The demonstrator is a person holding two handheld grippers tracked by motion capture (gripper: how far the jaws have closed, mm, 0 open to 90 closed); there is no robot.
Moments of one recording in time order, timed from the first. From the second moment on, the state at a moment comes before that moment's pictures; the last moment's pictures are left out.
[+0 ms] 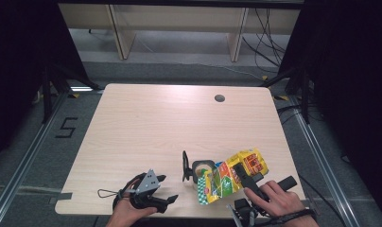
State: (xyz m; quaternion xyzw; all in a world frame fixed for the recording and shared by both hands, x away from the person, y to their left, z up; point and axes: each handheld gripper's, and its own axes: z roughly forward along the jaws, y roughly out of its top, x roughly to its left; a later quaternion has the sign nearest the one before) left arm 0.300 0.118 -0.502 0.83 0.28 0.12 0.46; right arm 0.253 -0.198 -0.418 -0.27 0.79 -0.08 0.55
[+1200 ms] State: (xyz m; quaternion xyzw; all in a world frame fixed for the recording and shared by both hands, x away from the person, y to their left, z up) left arm 0.301 0.119 -0.502 0.83 0.28 0.12 0.47; right arm 0.252 -0.201 -0.417 -0.26 0.79 -0.08 0.55
